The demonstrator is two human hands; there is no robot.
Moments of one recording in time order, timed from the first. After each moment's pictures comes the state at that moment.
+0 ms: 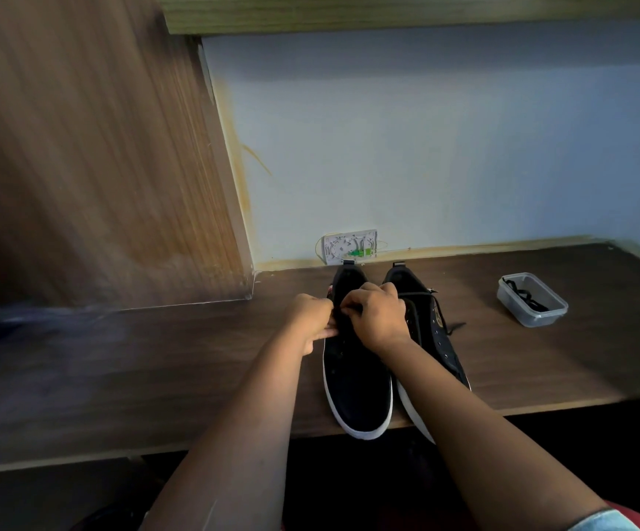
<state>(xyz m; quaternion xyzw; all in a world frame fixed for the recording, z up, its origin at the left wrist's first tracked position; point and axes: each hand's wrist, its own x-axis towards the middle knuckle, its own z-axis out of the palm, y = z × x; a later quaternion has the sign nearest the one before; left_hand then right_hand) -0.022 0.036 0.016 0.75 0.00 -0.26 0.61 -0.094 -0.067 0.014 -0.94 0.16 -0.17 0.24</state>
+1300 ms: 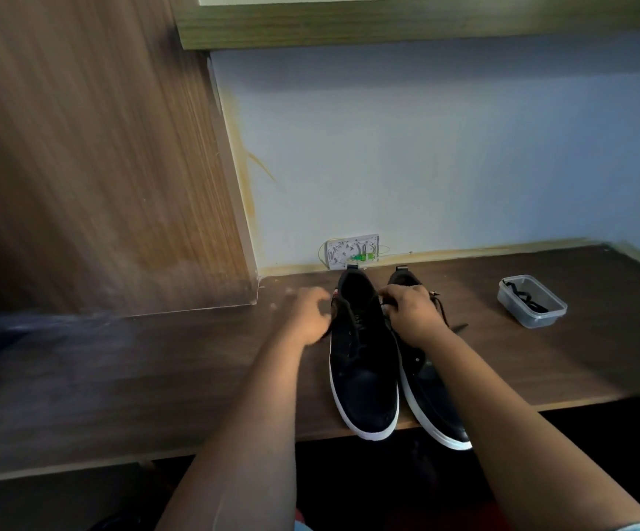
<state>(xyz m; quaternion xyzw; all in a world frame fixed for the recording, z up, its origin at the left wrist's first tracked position) -0.019 0.066 0.035 0.95 -0.22 -0.08 0.21 -0.105 -0.113 0.021 -0.93 0.23 -0.08 0.28</state>
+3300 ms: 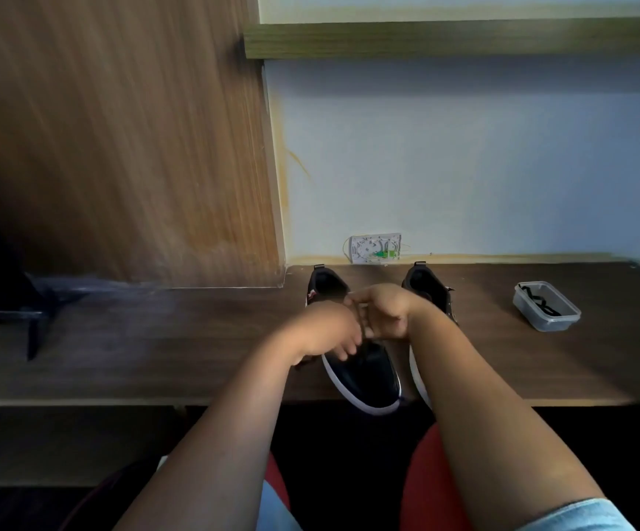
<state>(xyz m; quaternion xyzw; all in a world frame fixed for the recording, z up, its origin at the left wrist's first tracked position) -0.109 0.119 0.074 0.82 -0.26 -0.29 0.42 -0.119 -0.033 0.068 -0.59 0.19 0.18 0.76</state>
